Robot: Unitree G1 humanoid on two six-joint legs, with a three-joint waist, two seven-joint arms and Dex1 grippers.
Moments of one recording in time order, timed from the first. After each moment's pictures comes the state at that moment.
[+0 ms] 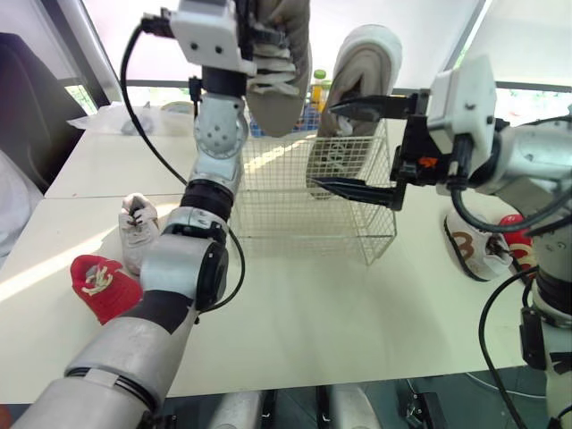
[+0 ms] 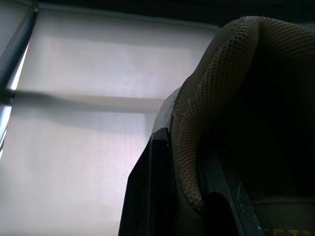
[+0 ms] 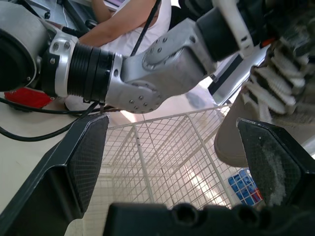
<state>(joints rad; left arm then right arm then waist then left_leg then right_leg) -1.34 0.11 0.15 1.03 0.15 -1.03 0.13 -0.86 -0.81 -0.05 -0.50 0.63 0.74 0.87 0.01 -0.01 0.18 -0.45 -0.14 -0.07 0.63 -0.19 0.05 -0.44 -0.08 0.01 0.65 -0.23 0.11</state>
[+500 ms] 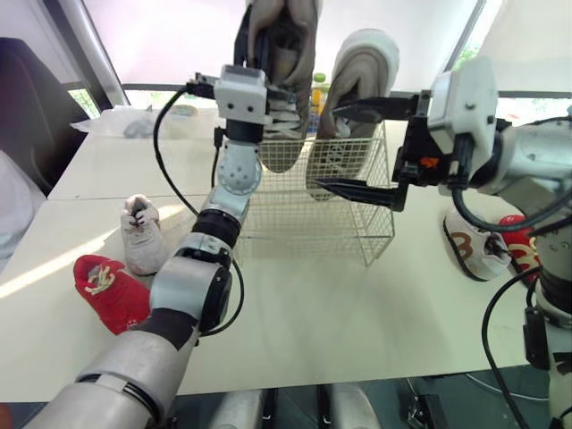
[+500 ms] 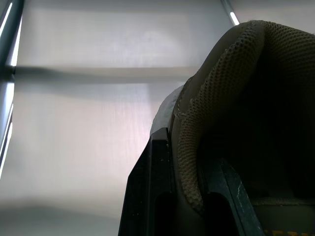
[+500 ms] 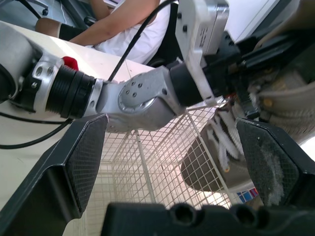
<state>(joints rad) -1.20 0.07 0.06 1.01 0.26 -0.99 0.30 -0.86 -0.83 -0.05 -0.50 0.64 0.75 0.87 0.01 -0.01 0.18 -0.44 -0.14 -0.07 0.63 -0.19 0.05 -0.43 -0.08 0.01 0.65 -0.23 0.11</state>
